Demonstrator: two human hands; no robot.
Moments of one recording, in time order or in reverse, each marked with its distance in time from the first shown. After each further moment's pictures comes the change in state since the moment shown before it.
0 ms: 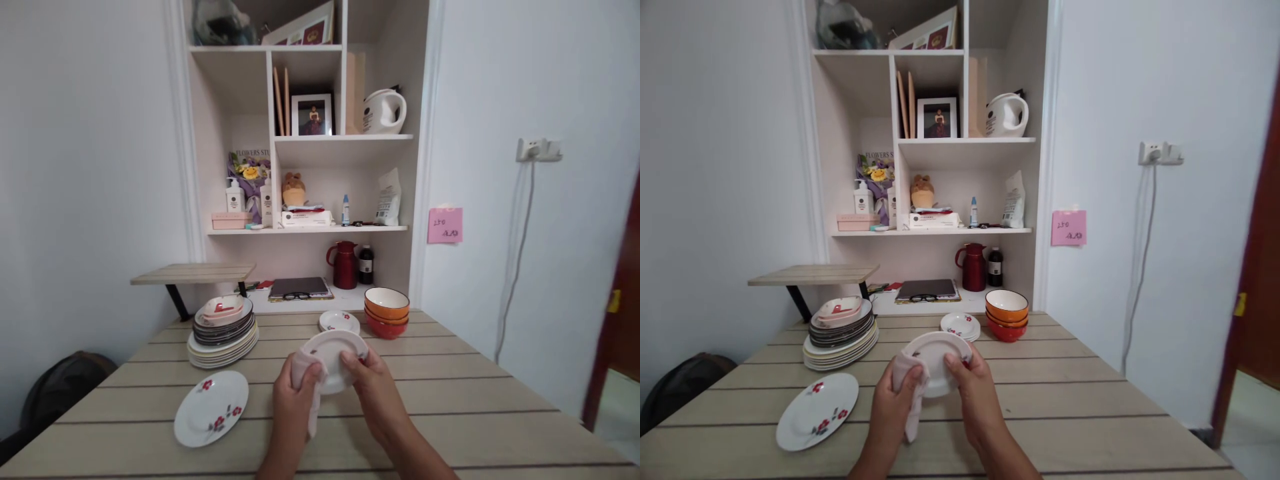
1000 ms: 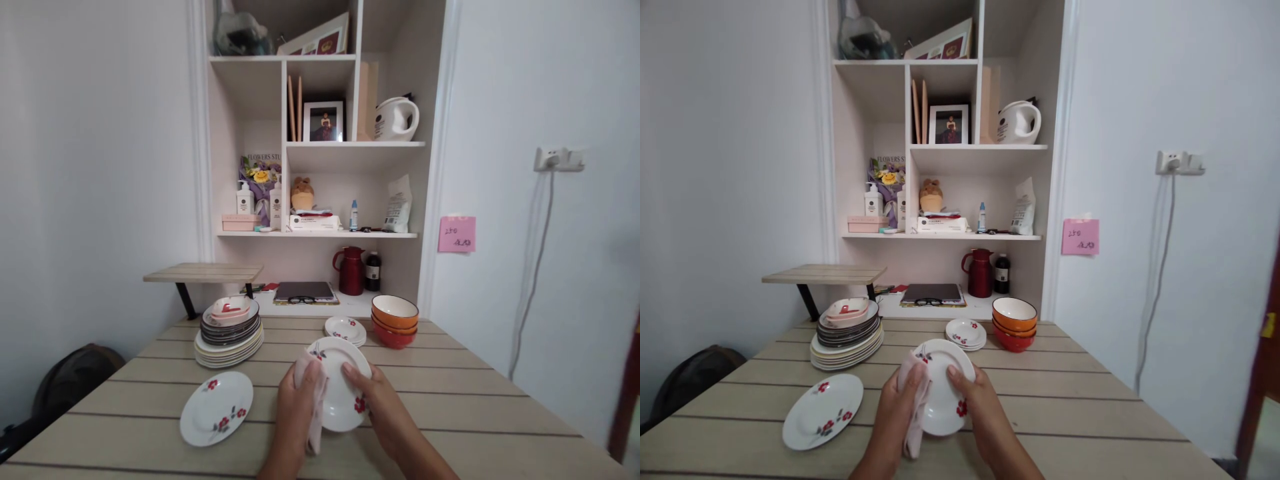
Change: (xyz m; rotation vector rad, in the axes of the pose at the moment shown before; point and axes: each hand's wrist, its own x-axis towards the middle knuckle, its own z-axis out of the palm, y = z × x) left_hand 0.001 0.009 0.000 -0.254 -0.035 -0.283; right_hand -0.002 -0.002 -0.001 -0.087 -0.069 0.235
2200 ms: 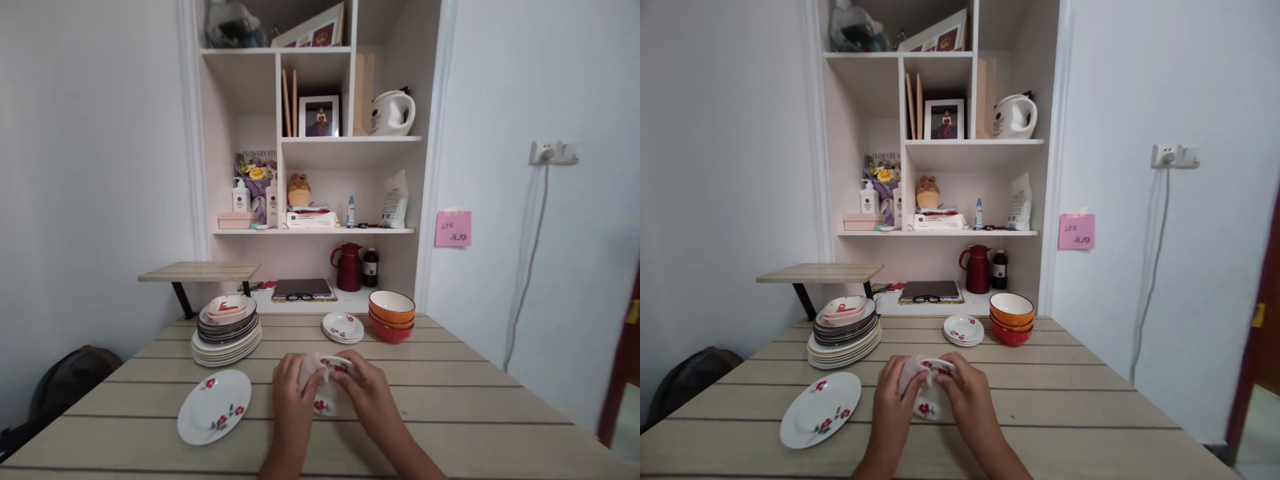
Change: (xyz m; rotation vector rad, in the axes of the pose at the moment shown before) left_hand 0.012 -0.016 -0.015 0.672 0.121 0.756; right_hand 0.002 0.001 -0.004 -0.579 -0.013 -0.466
